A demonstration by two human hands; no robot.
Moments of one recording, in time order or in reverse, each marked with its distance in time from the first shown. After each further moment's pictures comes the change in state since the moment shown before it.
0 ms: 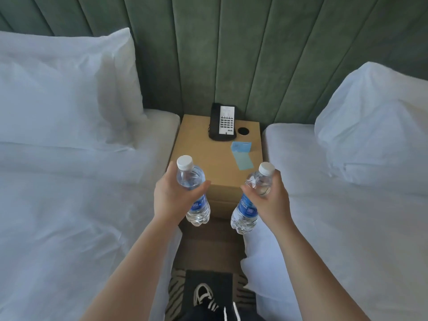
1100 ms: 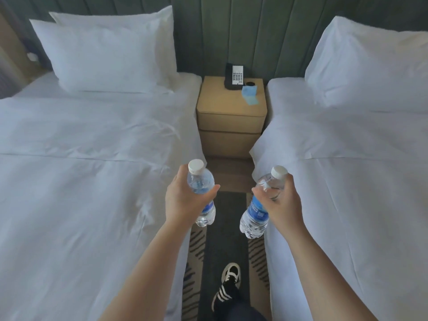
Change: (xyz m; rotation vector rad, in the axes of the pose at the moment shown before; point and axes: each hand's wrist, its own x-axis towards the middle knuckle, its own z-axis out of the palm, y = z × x) left_hand -0.534 -0.033 -0.230 0.050 -0.007 0.038; right_hand -0.584 -0.015 -0.072 -0.068 0.053 -0.012
